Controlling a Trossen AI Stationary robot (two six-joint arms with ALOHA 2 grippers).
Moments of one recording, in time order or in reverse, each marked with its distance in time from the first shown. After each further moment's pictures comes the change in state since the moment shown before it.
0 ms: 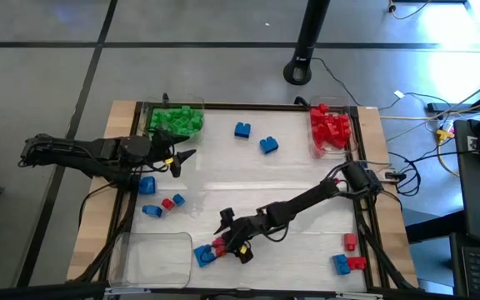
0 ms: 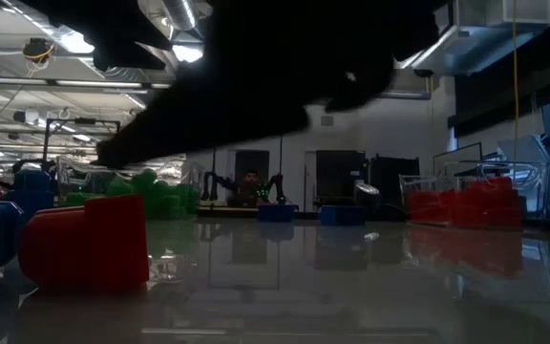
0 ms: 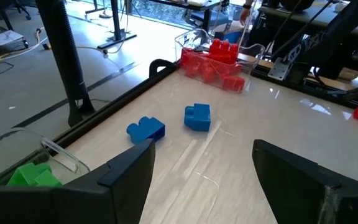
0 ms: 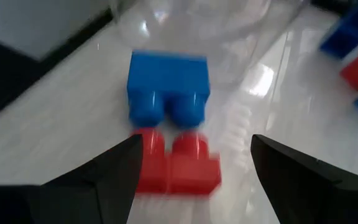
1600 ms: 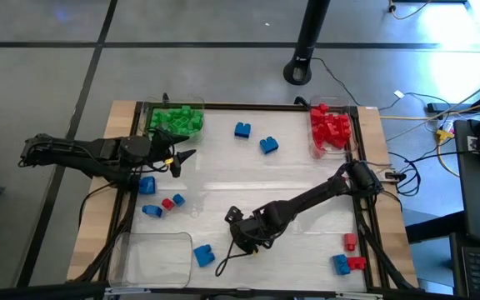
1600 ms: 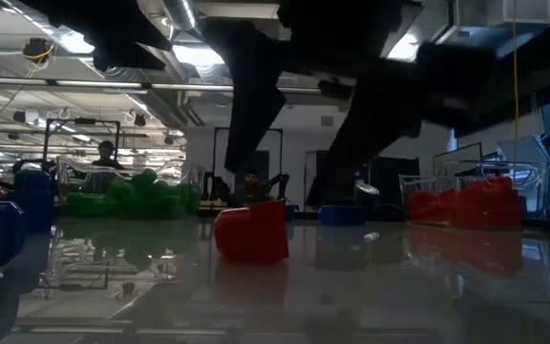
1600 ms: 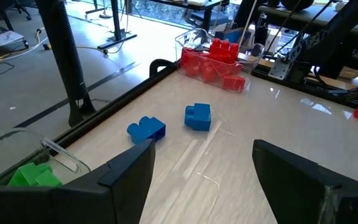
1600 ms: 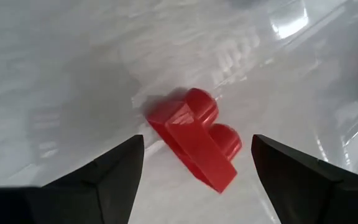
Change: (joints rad) left arm 0.000 -0.001 0.000 -0.001 0.000 0.004; right arm 0.028 -0.046 0.209 -0.775 0.113 -0.554
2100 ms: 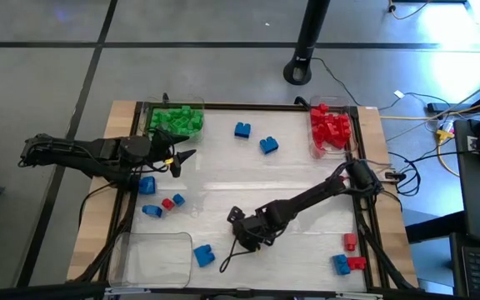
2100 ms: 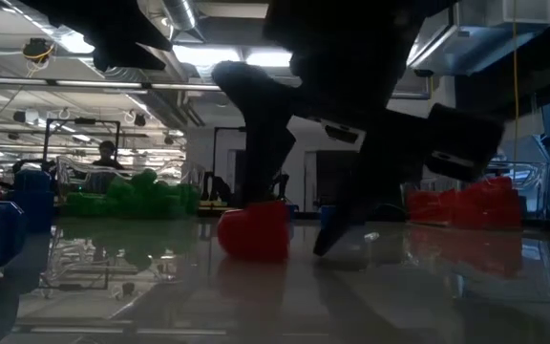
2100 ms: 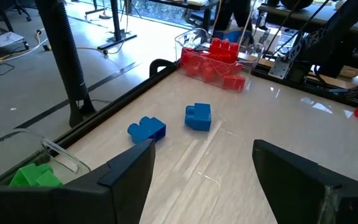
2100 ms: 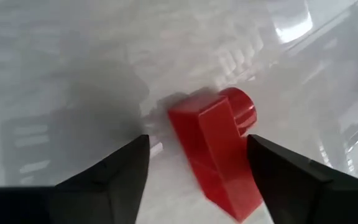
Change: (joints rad) left arm 0.000 0.000 0.000 -0.001 0.000 0.007; right arm -0.029 -0.002 -0.129 0.128 -0.026 -0.032
